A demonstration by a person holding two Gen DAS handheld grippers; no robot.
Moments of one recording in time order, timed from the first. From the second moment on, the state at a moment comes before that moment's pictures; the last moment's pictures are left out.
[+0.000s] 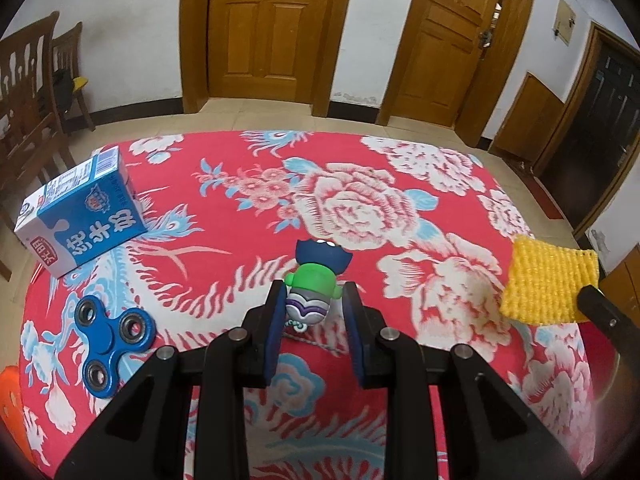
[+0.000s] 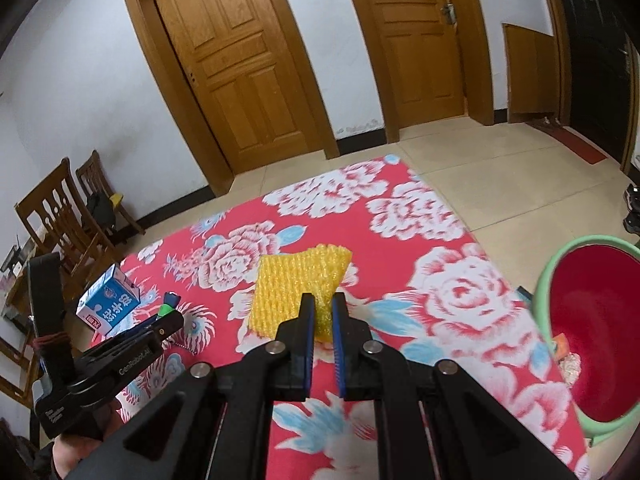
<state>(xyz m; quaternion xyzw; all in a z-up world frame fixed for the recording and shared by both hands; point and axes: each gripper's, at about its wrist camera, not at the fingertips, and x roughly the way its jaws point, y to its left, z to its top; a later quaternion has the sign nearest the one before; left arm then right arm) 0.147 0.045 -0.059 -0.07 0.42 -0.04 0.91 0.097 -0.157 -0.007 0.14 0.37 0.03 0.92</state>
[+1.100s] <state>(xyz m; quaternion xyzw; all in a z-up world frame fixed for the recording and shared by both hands) 0.100 -0.116 -0.009 0.00 0.41 -0.21 0.89 -0.018 -0.328 0.004 0.24 0.31 -0.13 0.91</state>
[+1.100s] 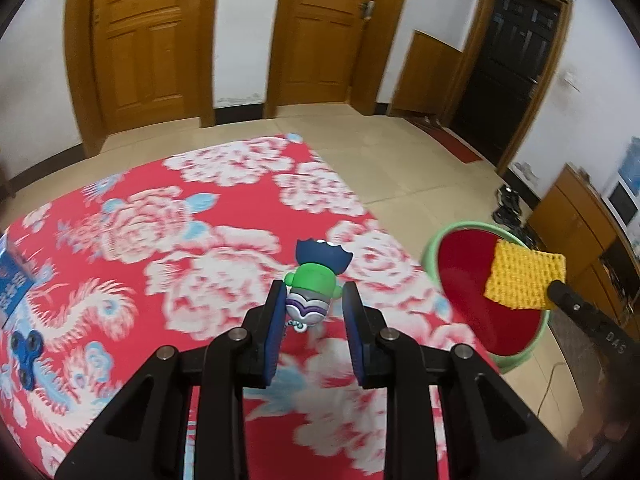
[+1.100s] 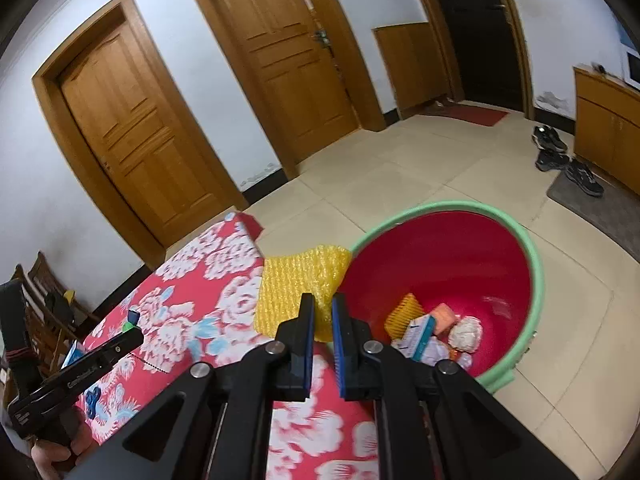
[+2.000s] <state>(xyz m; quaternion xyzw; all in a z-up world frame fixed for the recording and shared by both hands) 0.078 -0.272 -0.051 0.06 0.44 -0.35 0.83 -0.050 -0.408 -0.049 0.29 0.33 -0.20 0.87</state>
